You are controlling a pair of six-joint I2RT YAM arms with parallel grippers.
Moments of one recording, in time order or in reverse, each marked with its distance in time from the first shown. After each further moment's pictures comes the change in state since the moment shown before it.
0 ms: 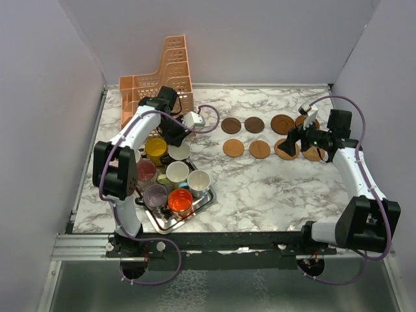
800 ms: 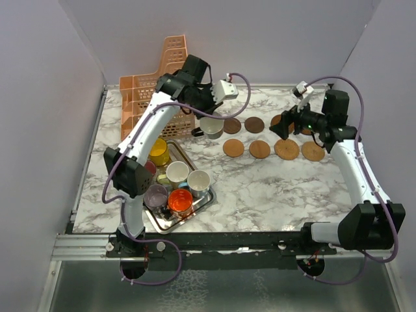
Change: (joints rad) left arm -0.195 0.092 0.583 -0.140 -0.034 -0.184; right arm 0.103 0.002 0.181 0.028 0.031 0.106
